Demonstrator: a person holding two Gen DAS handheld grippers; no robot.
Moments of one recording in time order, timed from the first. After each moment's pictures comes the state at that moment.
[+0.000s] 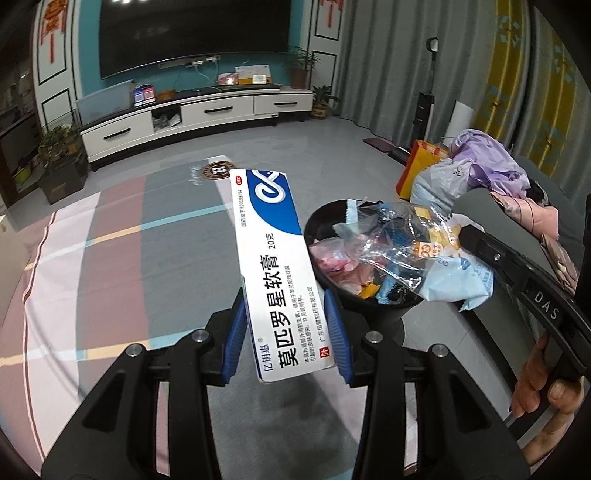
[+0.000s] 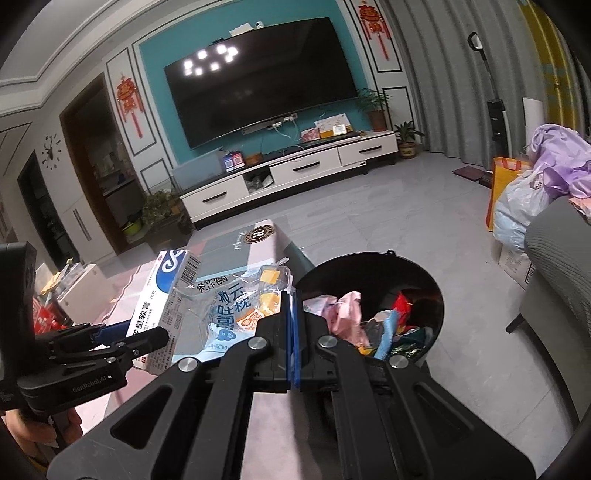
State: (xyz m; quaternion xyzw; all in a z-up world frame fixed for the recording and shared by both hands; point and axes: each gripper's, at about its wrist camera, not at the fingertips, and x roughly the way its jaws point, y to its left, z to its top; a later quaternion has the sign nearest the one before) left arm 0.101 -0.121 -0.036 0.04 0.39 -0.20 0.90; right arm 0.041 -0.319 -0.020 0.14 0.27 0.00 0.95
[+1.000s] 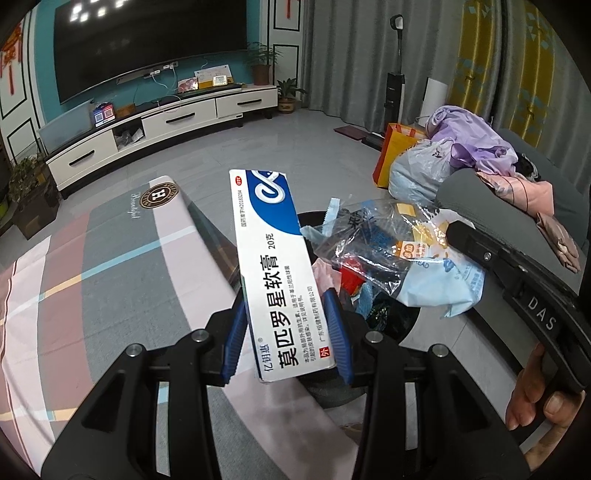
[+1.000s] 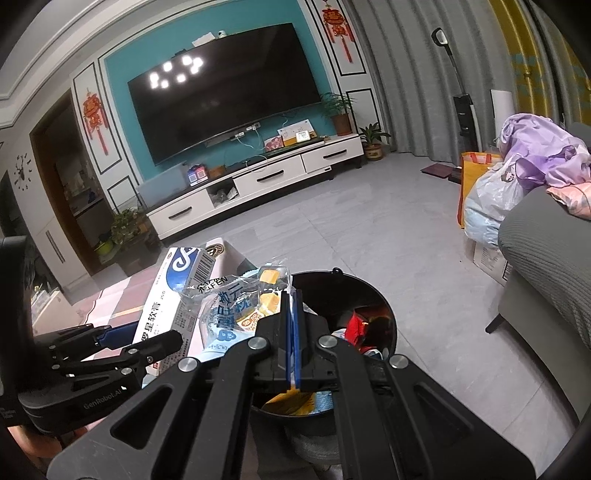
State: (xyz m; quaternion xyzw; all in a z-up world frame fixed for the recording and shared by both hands) left arm 0.151 -0.211 -0.053 0.09 0.38 -0.25 0.88; right arm 0.064 -0.376 -0.036 0.16 0.26 -0.06 0.95
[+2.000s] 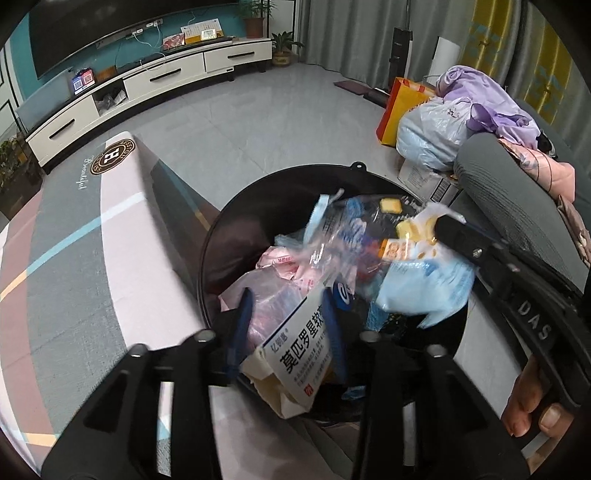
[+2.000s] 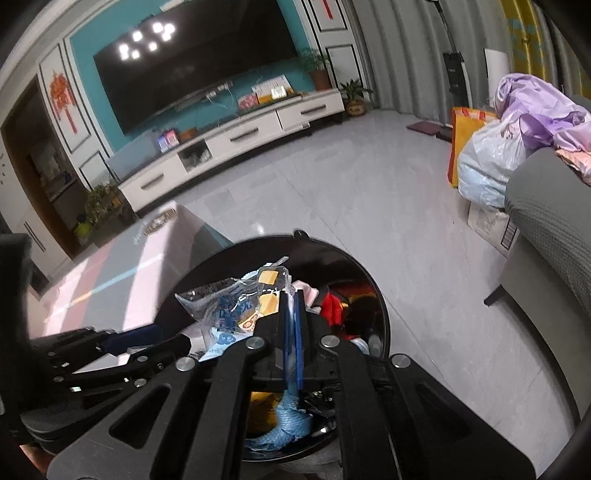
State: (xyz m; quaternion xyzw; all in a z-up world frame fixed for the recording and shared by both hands) left arm 0.227 -0.262 -0.131 0.11 0.46 -0.25 0.84; right arm 0.136 -0.412 -0.106 0.17 0.36 -0.09 0.91
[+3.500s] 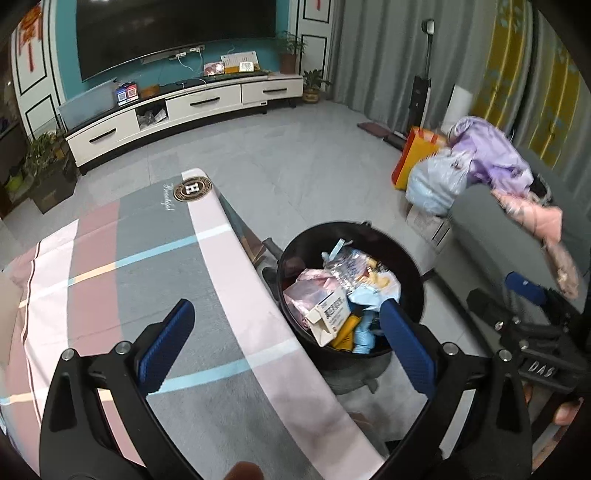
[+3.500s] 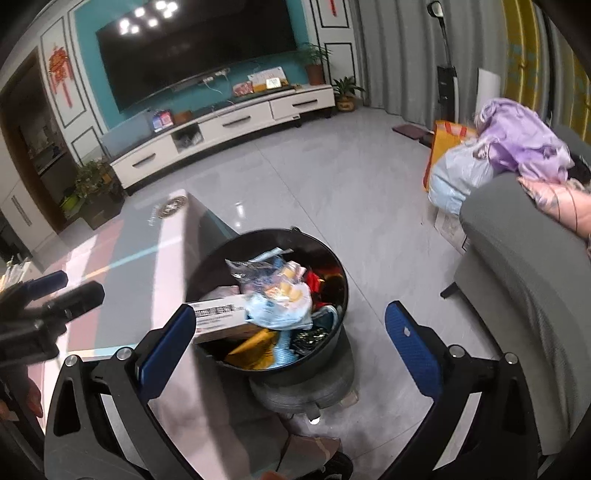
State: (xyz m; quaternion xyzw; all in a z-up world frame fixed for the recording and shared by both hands) left arm 0.160 -0.171 0.007 0.06 0.42 -0.21 0.88; right arm 0.065 -0.379 -0.003 0.12 0.39 -0.11 0.91
